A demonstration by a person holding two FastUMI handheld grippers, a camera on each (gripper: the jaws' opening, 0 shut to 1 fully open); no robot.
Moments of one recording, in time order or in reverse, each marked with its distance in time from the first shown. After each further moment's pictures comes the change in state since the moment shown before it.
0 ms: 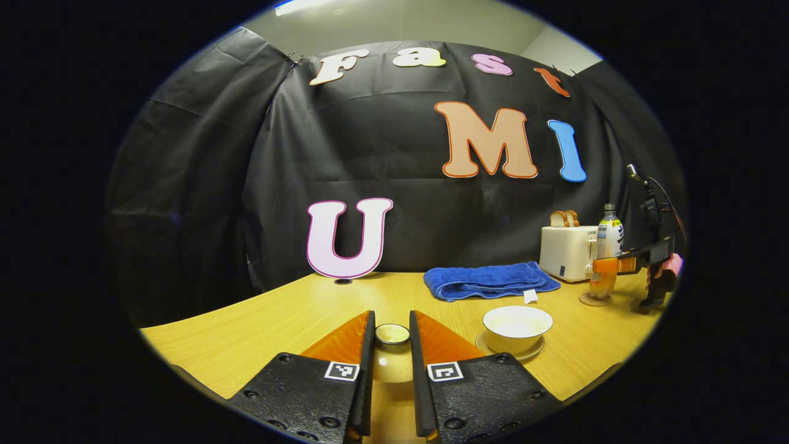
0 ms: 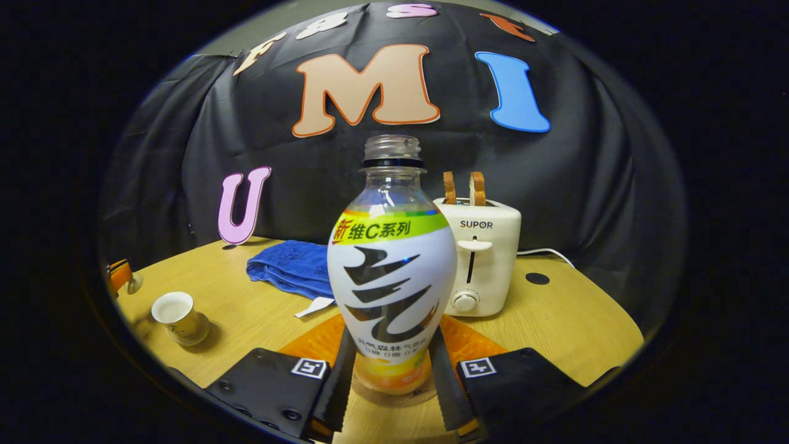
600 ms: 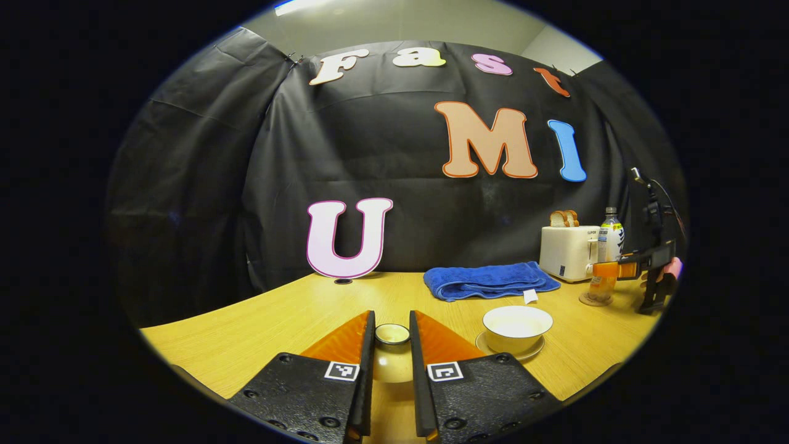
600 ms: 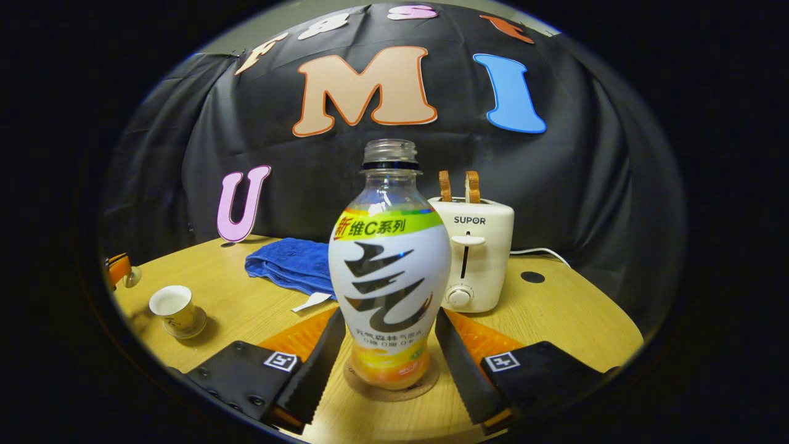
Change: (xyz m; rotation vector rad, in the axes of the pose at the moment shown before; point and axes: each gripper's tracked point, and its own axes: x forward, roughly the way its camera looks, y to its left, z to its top) left arm 0.001 0.000 0.000 0.000 0.000 -0.003; right arm -0.013 -0.007 -0.010 -0.015 -0.011 -0.009
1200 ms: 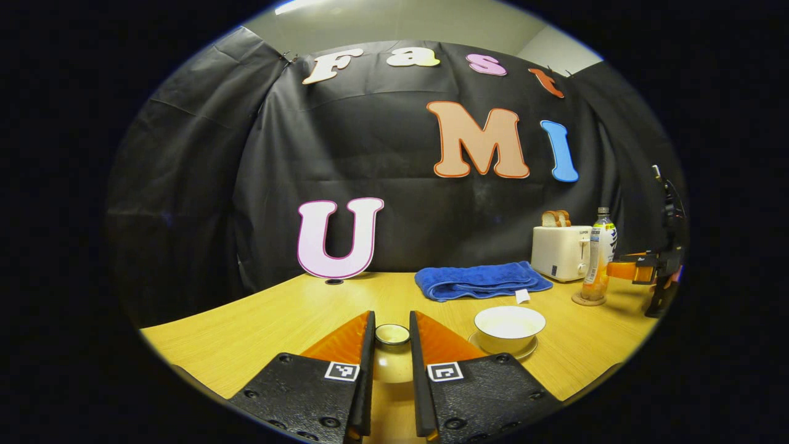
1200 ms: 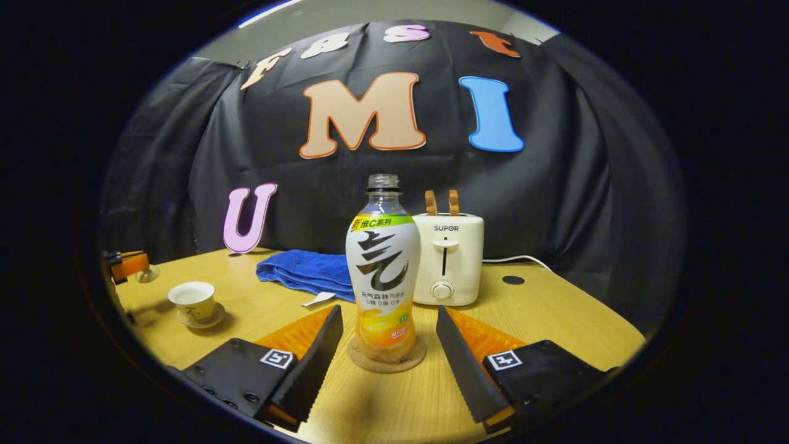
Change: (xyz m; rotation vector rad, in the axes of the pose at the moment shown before) left arm 0.006 -0.013 0.000 0.001 -0.003 -0.054; right arm -0.067 -0.010 0.009 0.049 -0.138 -0.022
